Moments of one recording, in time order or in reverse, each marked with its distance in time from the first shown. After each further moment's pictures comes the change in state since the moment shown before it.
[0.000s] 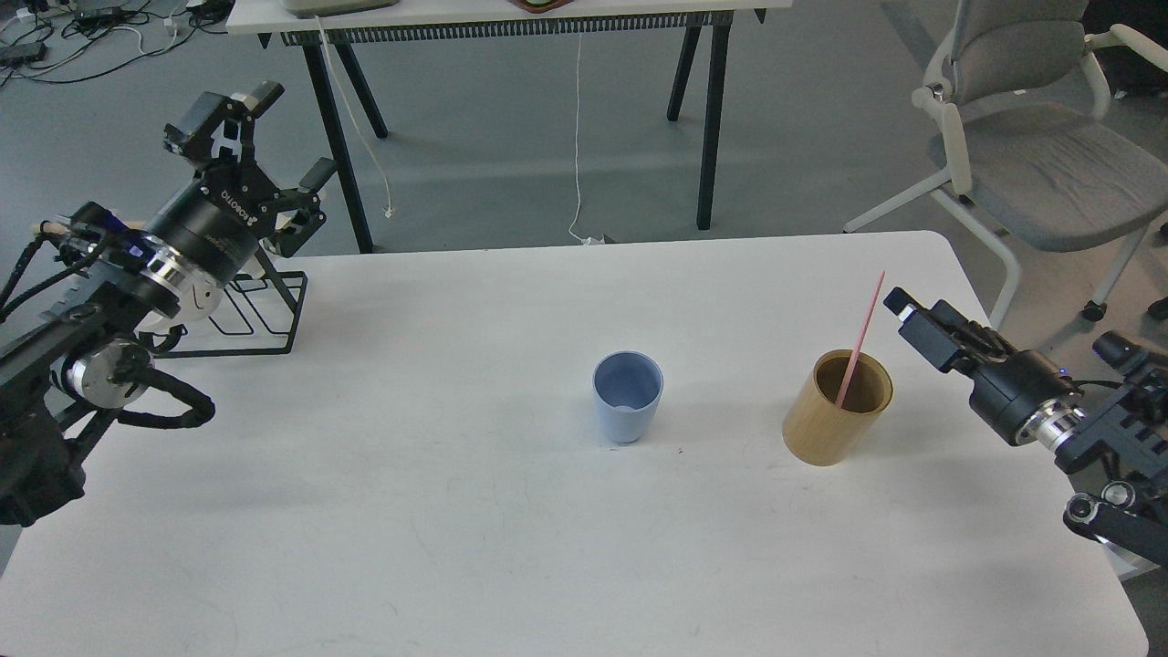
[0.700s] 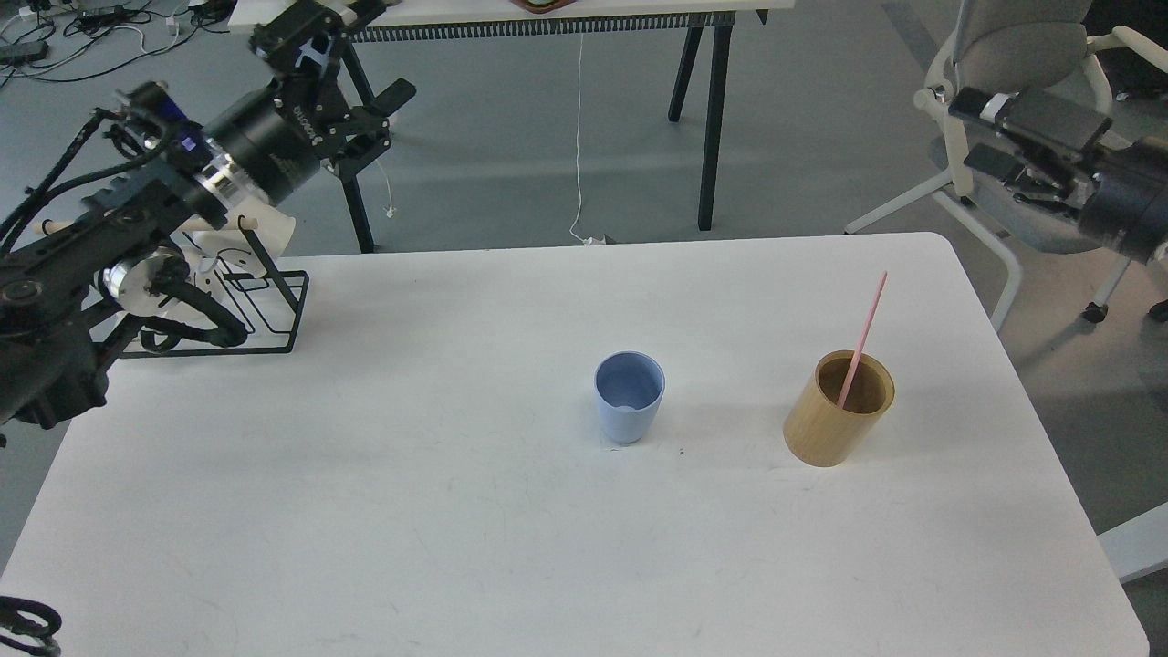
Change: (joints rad) left arm -0.213 -0.015 0.115 0.008 0.017 0.000 0.000; right arm 0.300 -0.341 0.154 0.245 0.178 0.595 0.000
